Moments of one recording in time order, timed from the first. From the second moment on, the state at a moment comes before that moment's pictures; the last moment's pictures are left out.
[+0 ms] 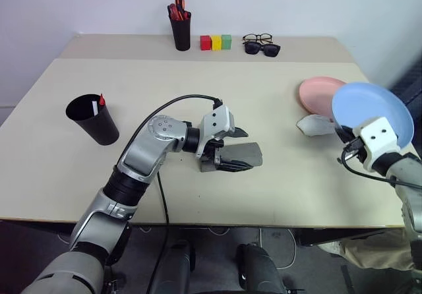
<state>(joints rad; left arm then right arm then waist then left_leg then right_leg) -0.74 0.36 -0.33 -0.02 -0.23 0.52 -1.13 -0.15 -0.78 -0.29 -0.03 0.11 0.17 0.59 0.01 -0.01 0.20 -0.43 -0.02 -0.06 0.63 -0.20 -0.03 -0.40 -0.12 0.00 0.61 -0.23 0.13</state>
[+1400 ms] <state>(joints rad) -0.57 0.50 -0.22 -0.41 -0.39 0.83 -0.83 -1.09 -0.64 0.05 1.32 -0.22 -0.33 0.45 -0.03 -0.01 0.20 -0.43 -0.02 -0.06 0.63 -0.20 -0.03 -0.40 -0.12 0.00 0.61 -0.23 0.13</state>
